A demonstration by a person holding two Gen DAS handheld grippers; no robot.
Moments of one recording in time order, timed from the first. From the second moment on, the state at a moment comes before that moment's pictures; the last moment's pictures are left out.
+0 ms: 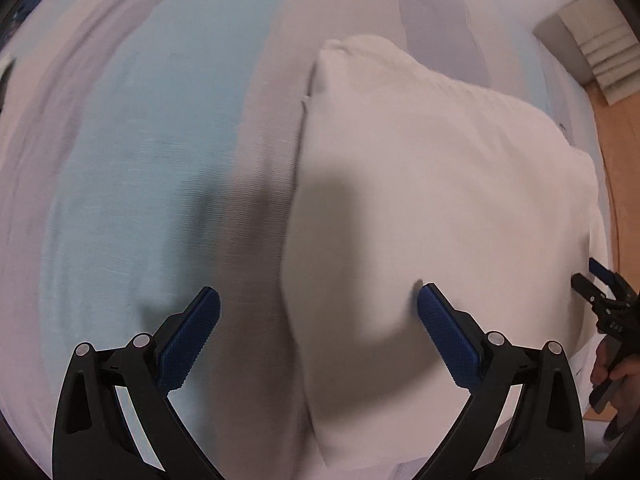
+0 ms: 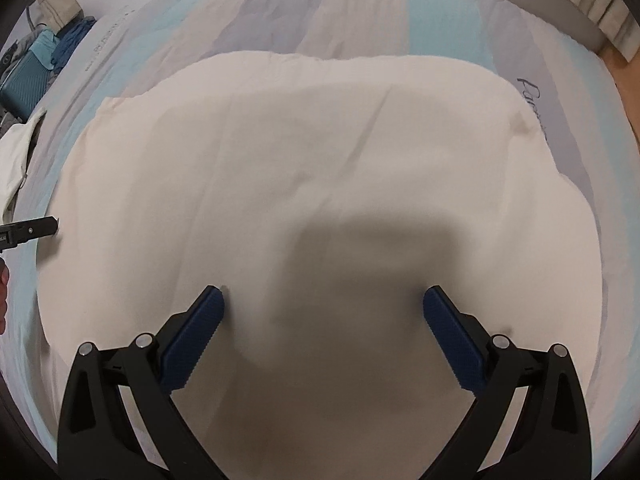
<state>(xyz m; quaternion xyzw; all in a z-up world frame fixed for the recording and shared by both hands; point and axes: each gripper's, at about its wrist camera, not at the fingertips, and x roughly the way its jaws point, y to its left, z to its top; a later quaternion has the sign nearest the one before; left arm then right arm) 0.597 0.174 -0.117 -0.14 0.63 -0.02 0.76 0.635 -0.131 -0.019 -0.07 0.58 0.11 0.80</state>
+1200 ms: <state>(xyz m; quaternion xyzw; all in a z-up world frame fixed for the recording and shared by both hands) 0.686 0.044 -0.149 -0.15 0.67 -0.11 0.72 0.647 -0.148 -0.030 -0.03 0.59 0.10 0.80</state>
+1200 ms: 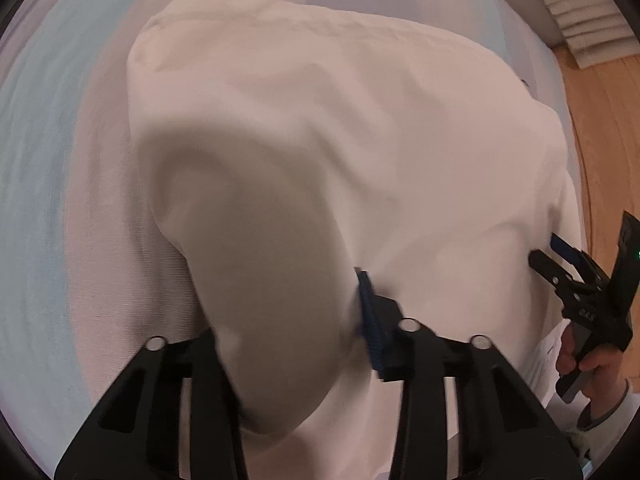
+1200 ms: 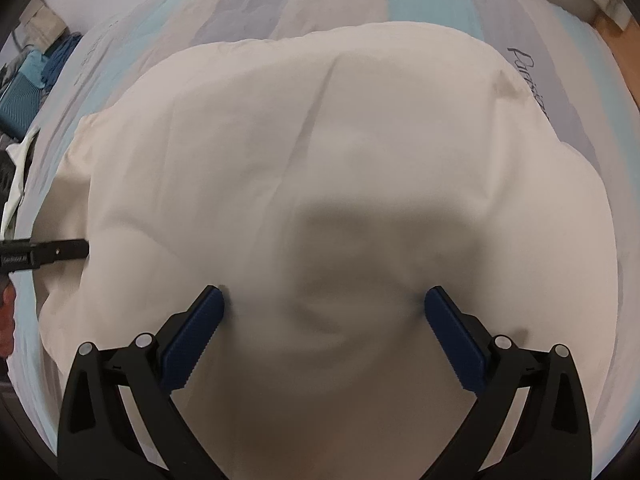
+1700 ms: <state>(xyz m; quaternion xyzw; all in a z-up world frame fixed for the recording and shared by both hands) 0.660 0.006 -0.065 -0.14 0.64 -0.11 0.75 0.641 -0.153 -0.043 -0.03 0.58 0.10 0.81</state>
